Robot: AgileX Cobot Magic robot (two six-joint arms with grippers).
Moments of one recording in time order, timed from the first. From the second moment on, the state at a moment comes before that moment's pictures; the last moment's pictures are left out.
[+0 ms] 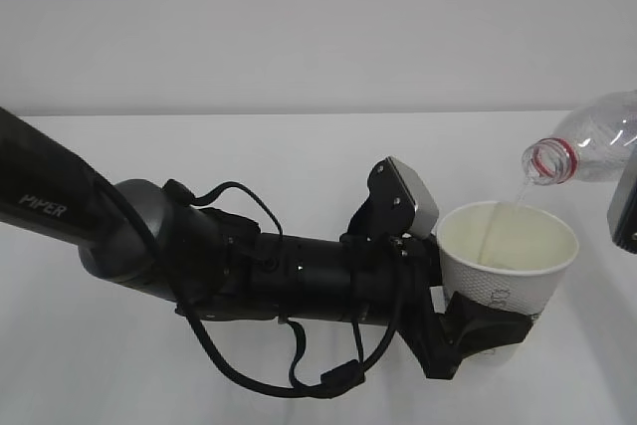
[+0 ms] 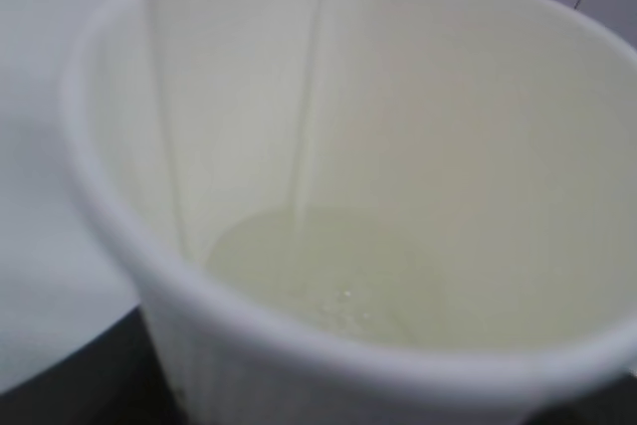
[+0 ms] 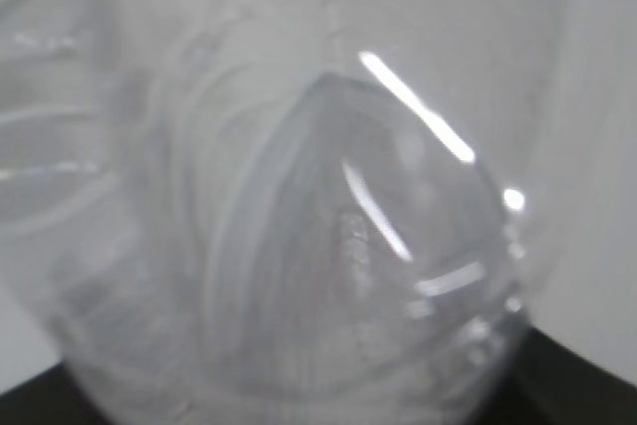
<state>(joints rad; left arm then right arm) -0.81 2.18 -1.08 0.87 -0.92 -0.65 0.04 1.31 -0.34 0.00 -0.75 -1.54</state>
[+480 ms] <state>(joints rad) -0.81 2.18 -1.08 0.87 -0.92 -0.65 0.04 1.31 -0.34 0.00 -0.75 -1.54</state>
